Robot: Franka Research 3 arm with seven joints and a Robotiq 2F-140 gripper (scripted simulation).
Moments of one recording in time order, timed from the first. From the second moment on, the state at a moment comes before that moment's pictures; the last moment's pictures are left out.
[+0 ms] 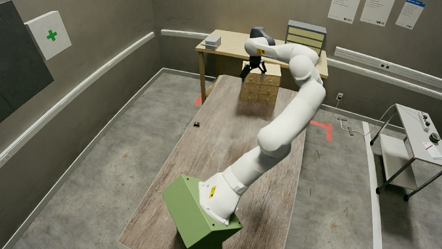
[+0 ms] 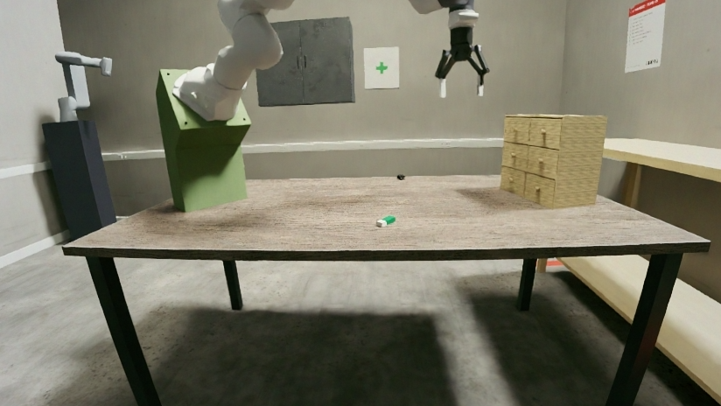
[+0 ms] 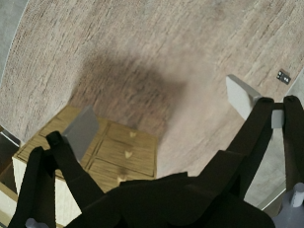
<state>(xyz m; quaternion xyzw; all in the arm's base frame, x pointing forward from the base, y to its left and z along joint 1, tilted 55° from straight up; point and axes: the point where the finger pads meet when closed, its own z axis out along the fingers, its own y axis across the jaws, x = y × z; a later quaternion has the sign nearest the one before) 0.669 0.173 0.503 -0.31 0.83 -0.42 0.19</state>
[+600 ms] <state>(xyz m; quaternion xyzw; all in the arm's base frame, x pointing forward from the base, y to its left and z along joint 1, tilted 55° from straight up) 0.669 0.173 0.503 -0.23 0.86 -0.40 0.23</state>
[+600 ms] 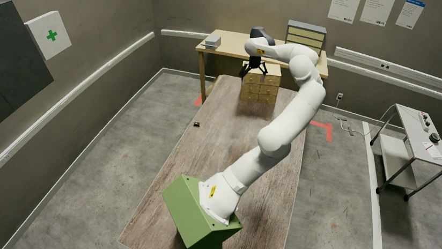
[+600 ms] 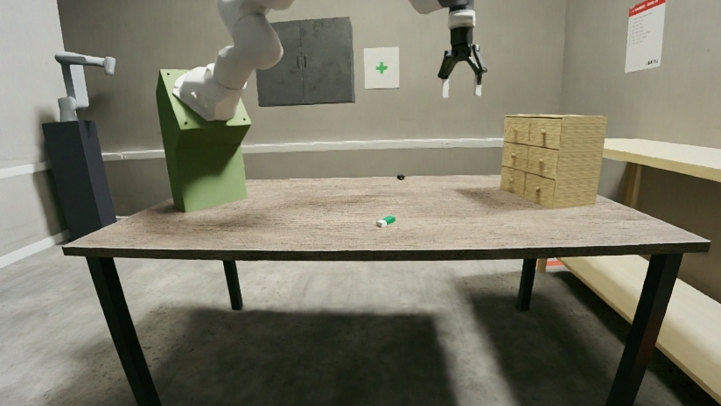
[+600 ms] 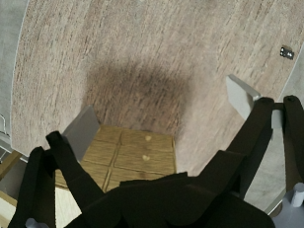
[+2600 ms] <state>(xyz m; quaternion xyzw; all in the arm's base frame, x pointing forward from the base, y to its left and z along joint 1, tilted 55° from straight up) 0.670 0.173 0.503 -0.07 0.88 -0.35 0.30</state>
